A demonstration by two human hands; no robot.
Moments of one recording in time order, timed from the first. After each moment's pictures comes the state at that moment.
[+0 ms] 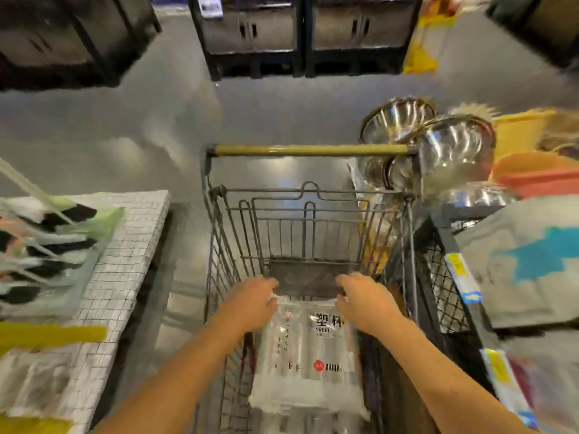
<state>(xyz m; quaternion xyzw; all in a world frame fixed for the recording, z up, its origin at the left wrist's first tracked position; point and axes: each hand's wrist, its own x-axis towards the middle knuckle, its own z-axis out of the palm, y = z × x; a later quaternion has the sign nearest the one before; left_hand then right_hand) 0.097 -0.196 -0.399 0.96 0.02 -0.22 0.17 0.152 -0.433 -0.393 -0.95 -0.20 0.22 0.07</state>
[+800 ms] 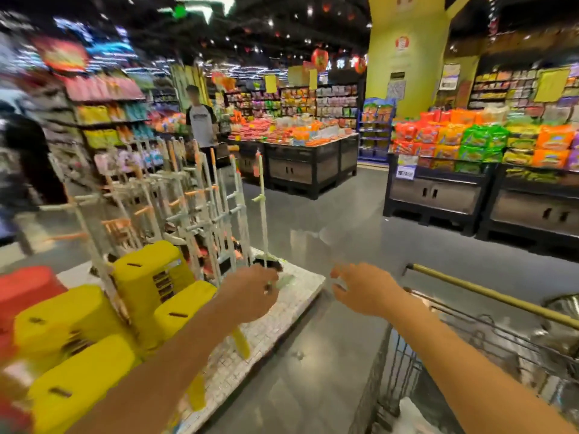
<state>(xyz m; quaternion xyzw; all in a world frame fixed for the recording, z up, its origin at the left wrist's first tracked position) -0.252 -0.049 -0.068 0.95 0.30 0.08 0.07 -0.062 -0.201 -0.063 -0.84 -0.53 0.05 0.07</state>
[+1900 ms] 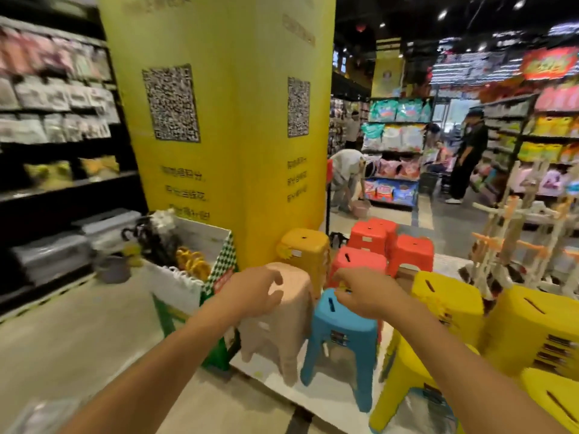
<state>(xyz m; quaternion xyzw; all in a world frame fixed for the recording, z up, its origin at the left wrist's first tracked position) -0.883 -0.165 -0.034 0.57 0.82 0.08 0.01 -0.698 -0.012 -0.033 -0.29 -0.95 0.04 0.06</state>
